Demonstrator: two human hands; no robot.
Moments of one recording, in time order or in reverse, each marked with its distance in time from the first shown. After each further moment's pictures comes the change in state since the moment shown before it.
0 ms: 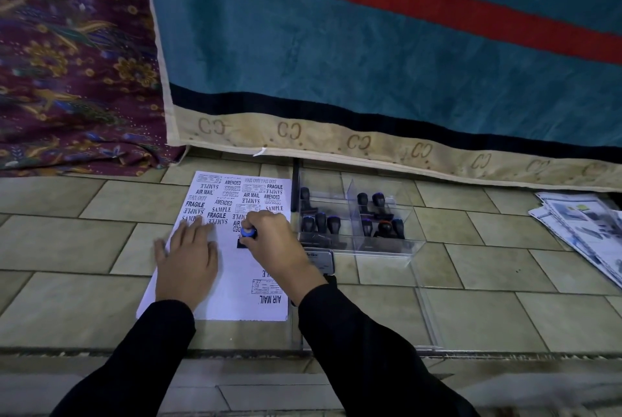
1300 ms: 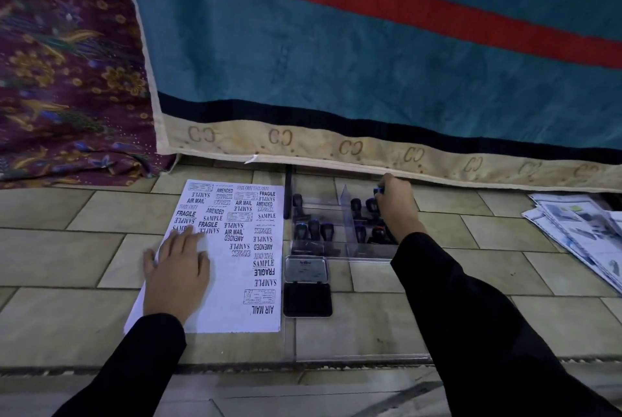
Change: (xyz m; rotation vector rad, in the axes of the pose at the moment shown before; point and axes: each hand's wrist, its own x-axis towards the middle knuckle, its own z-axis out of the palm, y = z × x) left_hand -0.003 0.003 -0.004 0.029 0.051 0.002; right_hand 0.016 0.160 -0.152 -0.333 0.281 0.536
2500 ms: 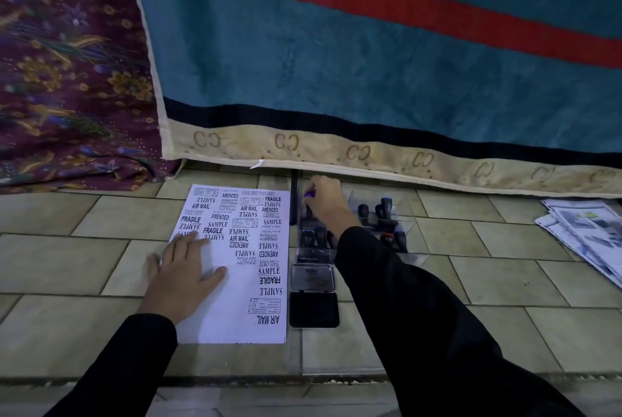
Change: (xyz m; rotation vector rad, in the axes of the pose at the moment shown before) left_hand 0.013 -0.012 -0.009 -0.058 -0.185 0.066; right_hand -0.007 -0.110 0.055 0.204 -0.224 -0.214
